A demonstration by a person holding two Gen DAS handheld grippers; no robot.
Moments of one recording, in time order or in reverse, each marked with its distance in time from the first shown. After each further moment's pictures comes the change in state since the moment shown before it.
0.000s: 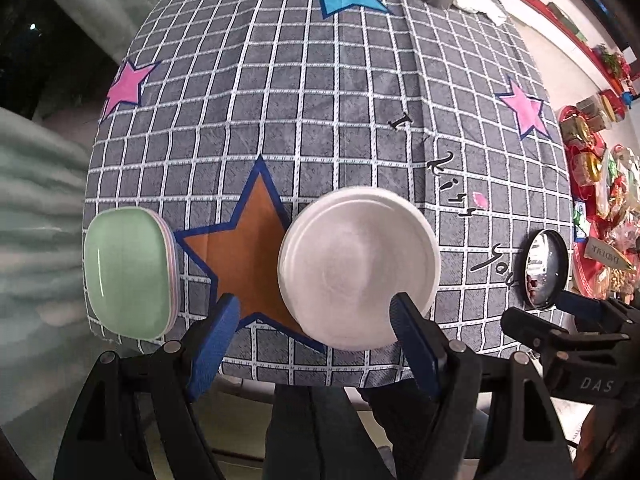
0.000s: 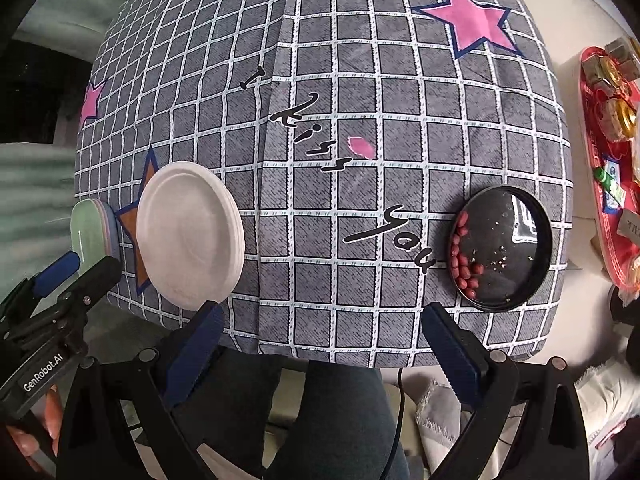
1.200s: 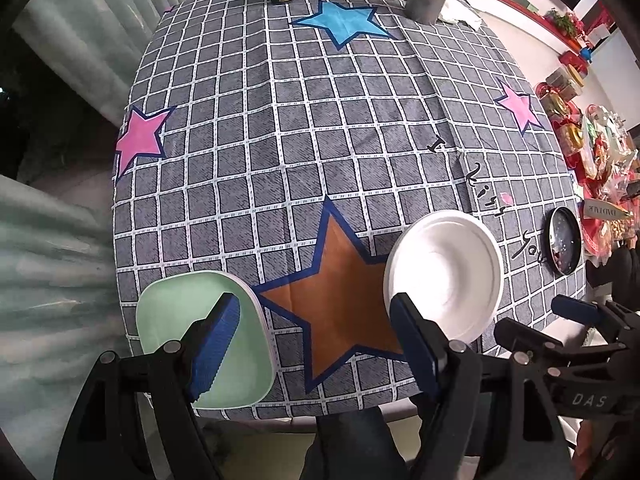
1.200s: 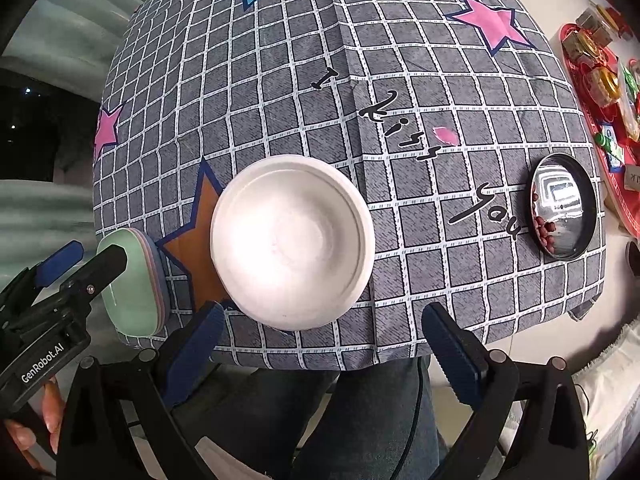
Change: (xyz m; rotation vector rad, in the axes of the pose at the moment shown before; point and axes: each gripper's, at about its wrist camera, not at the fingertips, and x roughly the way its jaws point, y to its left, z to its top) left arm -0.008 0.085 0.019 0.203 -0.102 -0.047; right arm 0.010 0.097 -0.022 0.158 -0.127 0.006
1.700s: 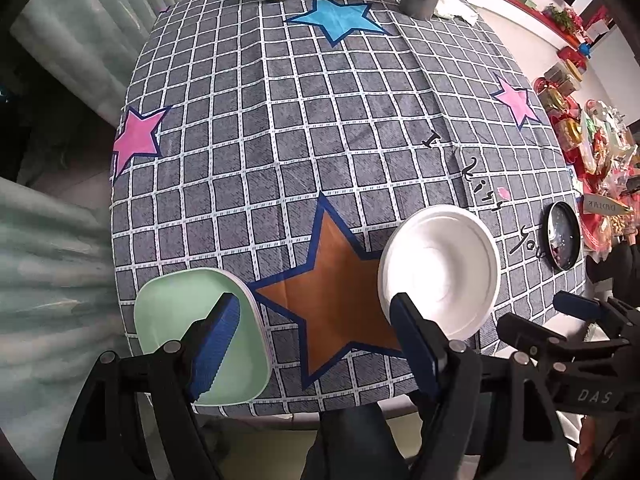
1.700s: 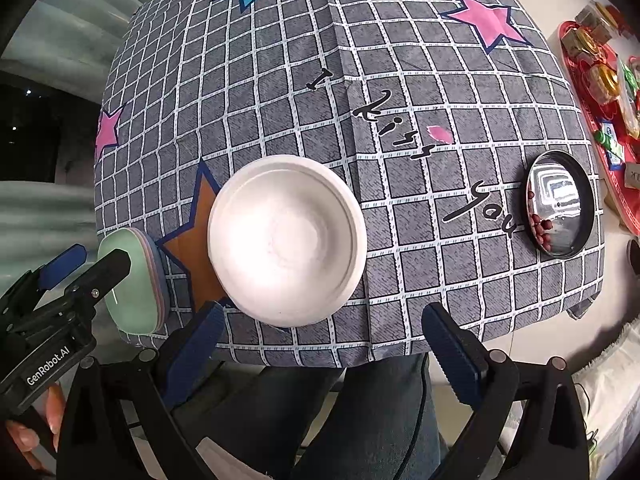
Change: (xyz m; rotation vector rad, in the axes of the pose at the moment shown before) left arm 0.001 -0.006 0.000 0.020 0.008 -0.001; right arm -0.004 -0.005 -0.001 0.016 -0.001 0.014
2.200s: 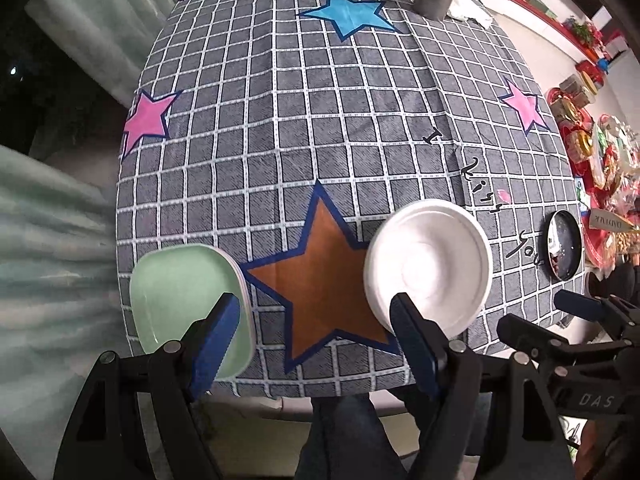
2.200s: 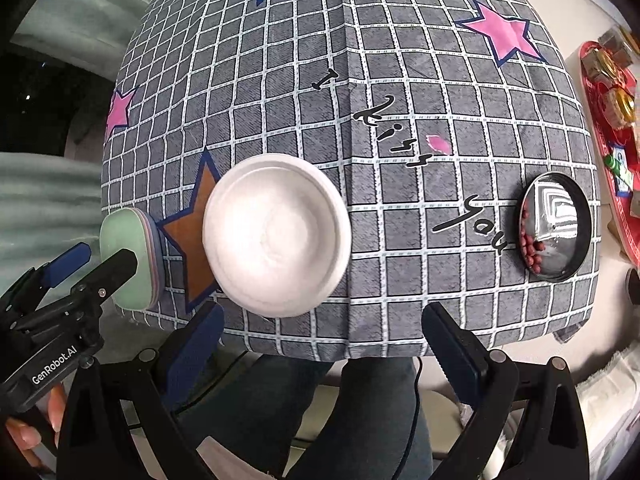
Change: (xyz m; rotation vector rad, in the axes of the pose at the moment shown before) left arm -0.003 -0.015 -0.007 -0.066 0.024 0.030; right arm -0.004 -0.010 0.004 -0.081 0.030 0.021
